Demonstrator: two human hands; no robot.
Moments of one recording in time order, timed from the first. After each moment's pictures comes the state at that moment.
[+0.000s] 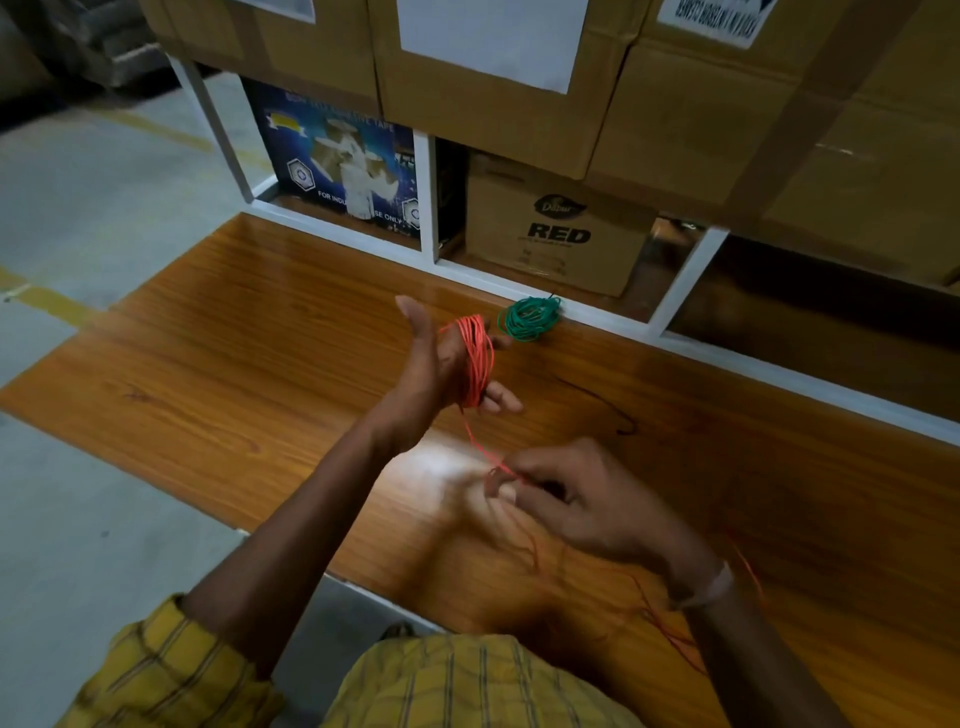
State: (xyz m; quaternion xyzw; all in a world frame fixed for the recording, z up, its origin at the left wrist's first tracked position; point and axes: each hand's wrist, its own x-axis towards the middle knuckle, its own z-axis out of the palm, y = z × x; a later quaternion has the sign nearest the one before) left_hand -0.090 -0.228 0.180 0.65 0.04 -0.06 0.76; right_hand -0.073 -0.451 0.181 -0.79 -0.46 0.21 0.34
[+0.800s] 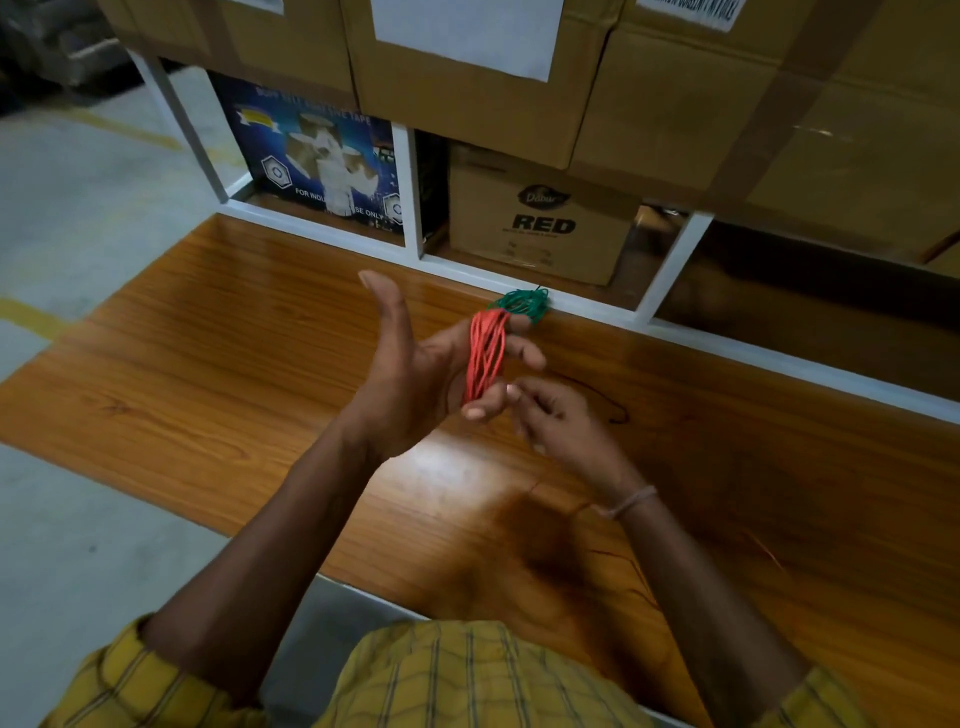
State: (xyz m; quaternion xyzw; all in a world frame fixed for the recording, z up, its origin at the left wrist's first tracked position) left_hand -0.096 -0.228 0.203 0.53 -0.08 -0.14 0.83; right_hand -0.024 -0.418 0.127 -0.79 -0.25 0.21 0.52
